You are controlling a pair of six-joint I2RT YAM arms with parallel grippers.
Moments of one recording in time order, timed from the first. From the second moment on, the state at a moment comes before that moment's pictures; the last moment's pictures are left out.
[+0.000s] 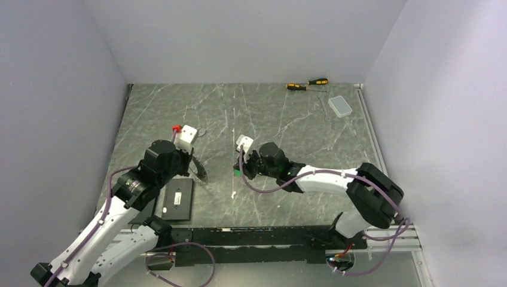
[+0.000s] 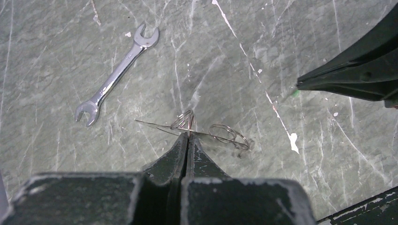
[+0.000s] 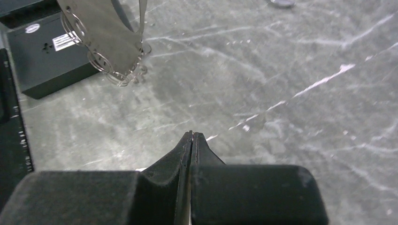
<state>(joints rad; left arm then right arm) -0.56 0.71 0.82 -0.63 -0.18 -0.01 0.92 1.52 0.73 0.43 -0.20 -0.08</state>
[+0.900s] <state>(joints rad) -0.56 0.81 0.81 -0.53 0.42 0.03 0.92 1.00 0.51 0.25 -0.70 -0.03</state>
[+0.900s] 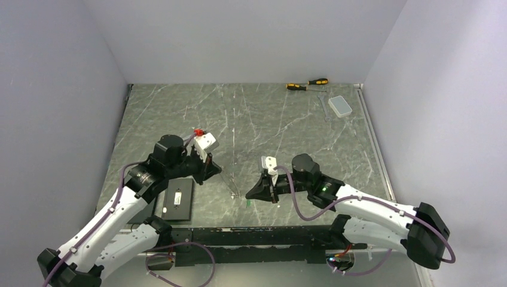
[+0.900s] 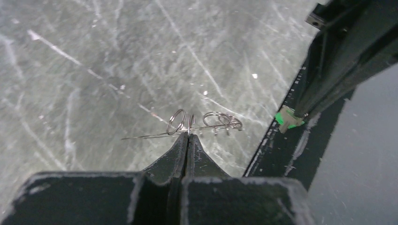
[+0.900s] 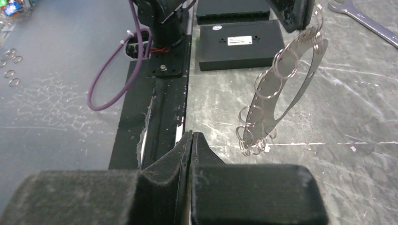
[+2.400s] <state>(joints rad) -0.68 1.16 0.90 -0.21 0.79 -0.10 0.84 0.73 0.61 -0.01 -0.49 0.08</state>
